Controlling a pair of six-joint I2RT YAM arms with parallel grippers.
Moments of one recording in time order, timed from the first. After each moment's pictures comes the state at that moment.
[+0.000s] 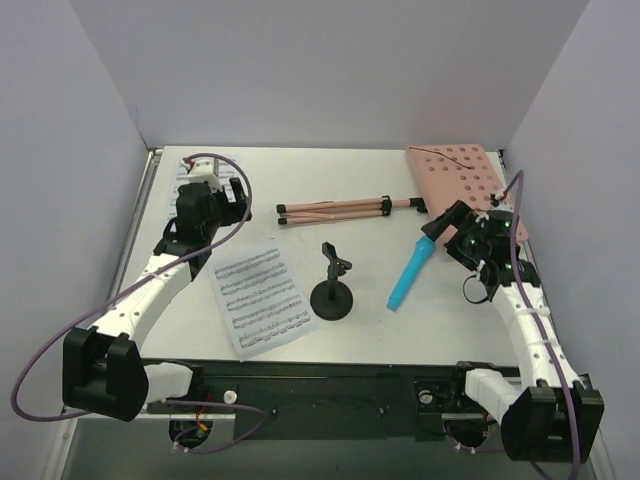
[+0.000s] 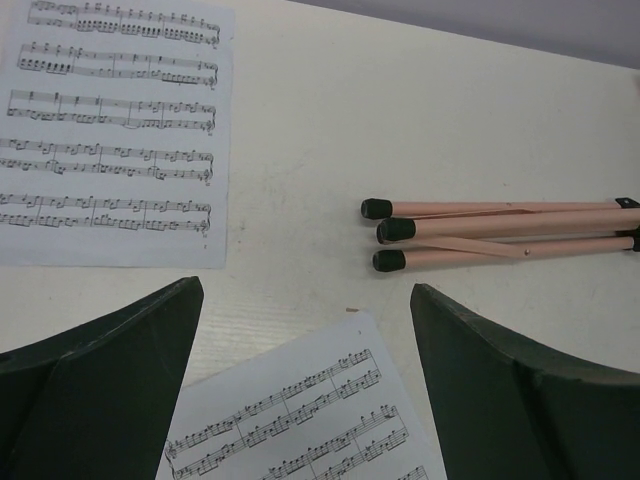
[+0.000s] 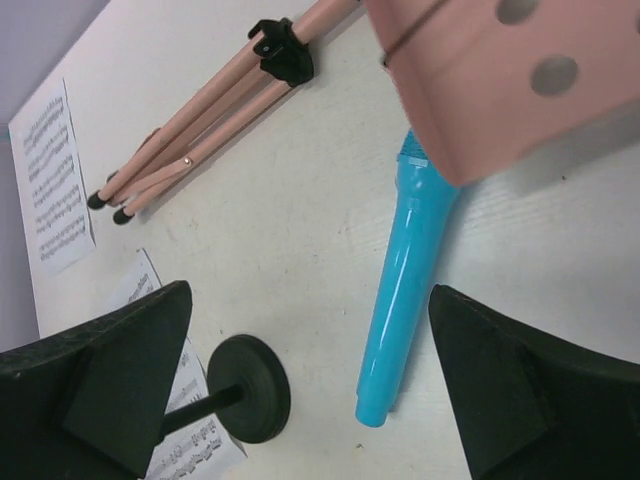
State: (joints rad) left arm -0.25 1.26 0.91 0.03 -0.16 -0.29; right arm -0.04 1.09 0.79 -0.32 -0.20 0.59
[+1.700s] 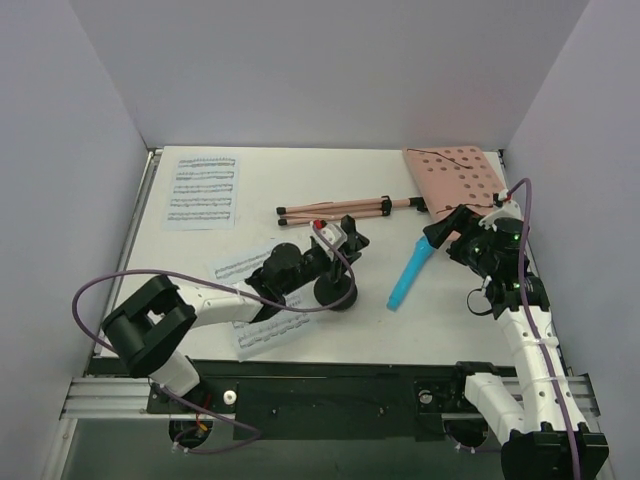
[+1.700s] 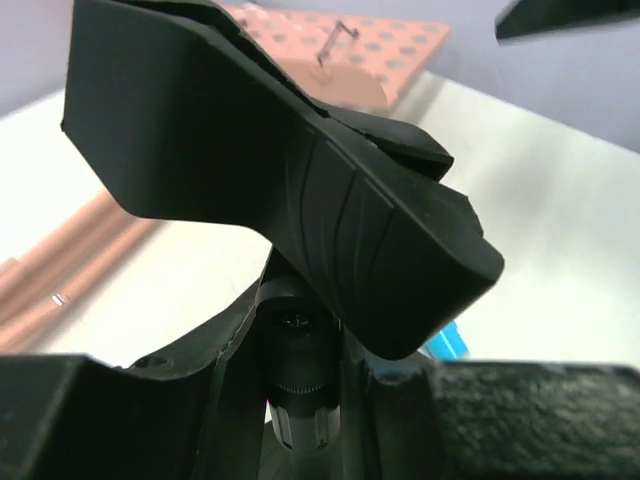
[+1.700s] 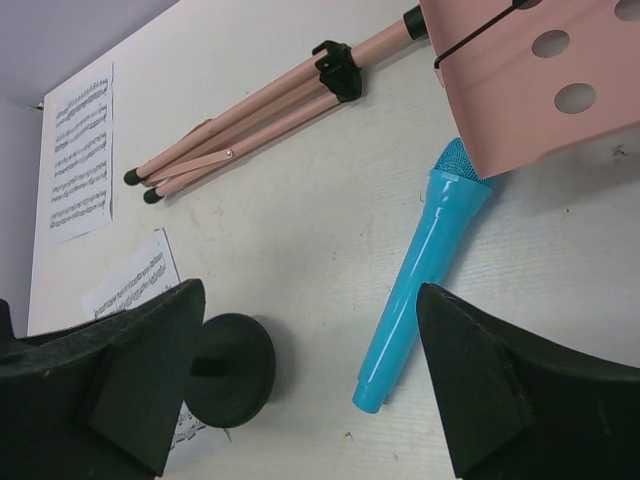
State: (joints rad) left arm -0.89 1.56 0.65 0.89 0.10 -0.09; right arm -0.02 0.85 0.75 -0.36 -0.21 0.53
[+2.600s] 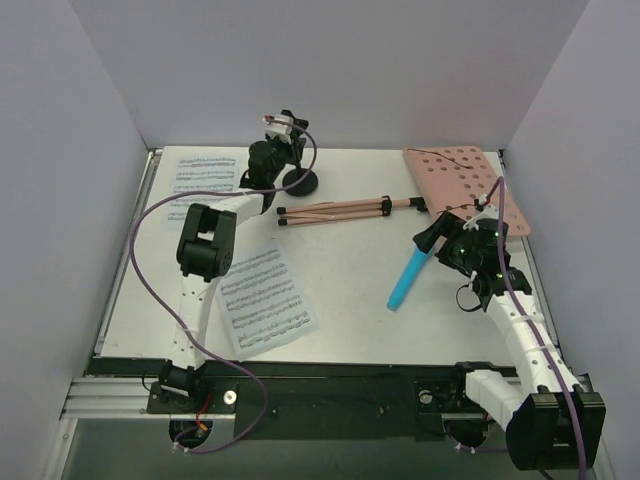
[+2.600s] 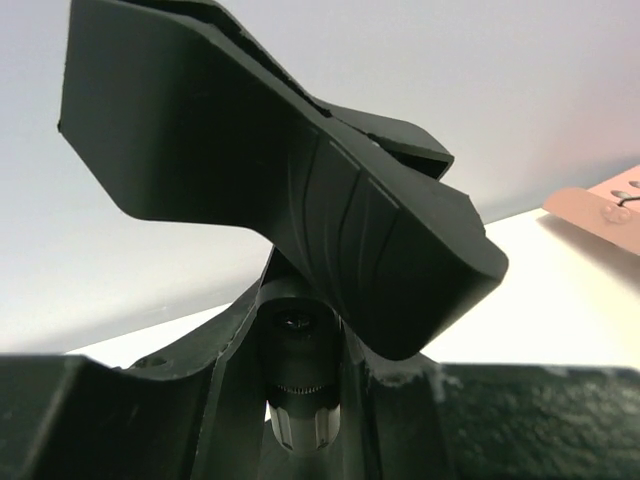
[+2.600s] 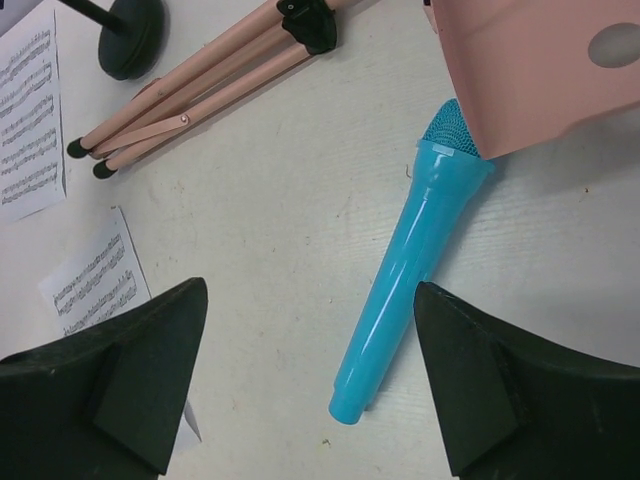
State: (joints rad) left arm -0.30 2.47 1.85 0.73 0.14 -0.14; right arm 0.01 0.96 0.66 -0.25 -0.21 0.52
